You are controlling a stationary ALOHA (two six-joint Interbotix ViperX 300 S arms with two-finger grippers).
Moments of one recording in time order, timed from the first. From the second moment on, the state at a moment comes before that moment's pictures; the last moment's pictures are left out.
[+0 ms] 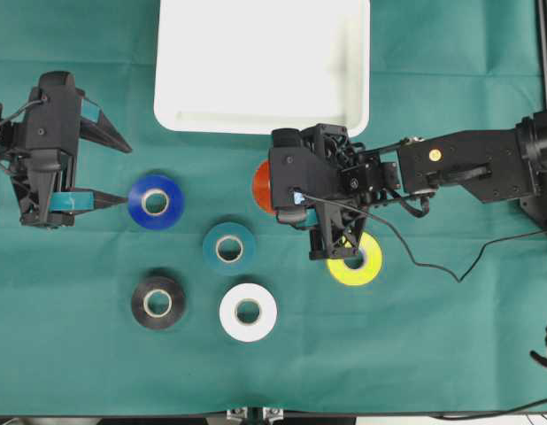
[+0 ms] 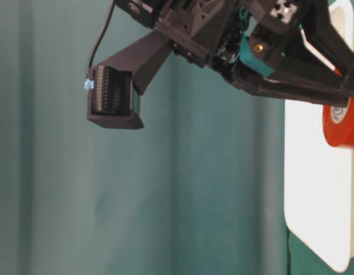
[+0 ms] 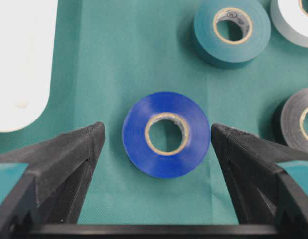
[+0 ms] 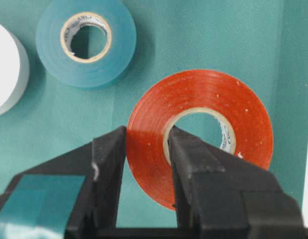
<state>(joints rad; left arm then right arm) -0.06 -0.52 1.01 -0.03 0.24 -0.04 0.12 0.02 0.54 -0.05 0.33 0.26</state>
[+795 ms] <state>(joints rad) -0.06 -0.52 1.01 -0.03 0.24 -0.10 -0.13 0.06 0.51 -0.20 0.29 0.26</state>
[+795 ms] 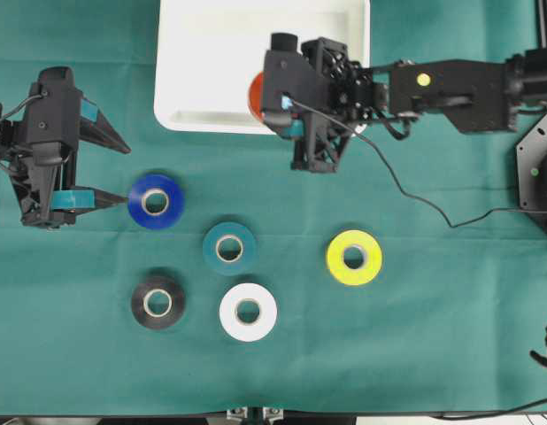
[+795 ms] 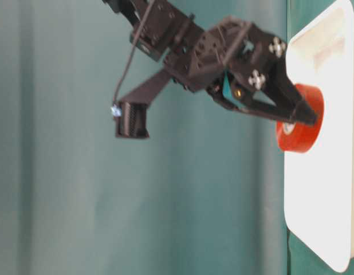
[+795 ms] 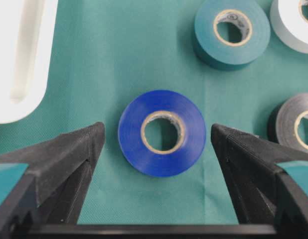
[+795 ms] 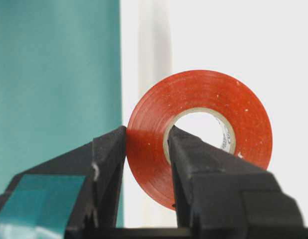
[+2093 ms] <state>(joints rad) -0.06 -0.52 1.02 -0.03 0.24 -0.10 -0.16 0.19 0.45 -0.22 0.26 0.27</state>
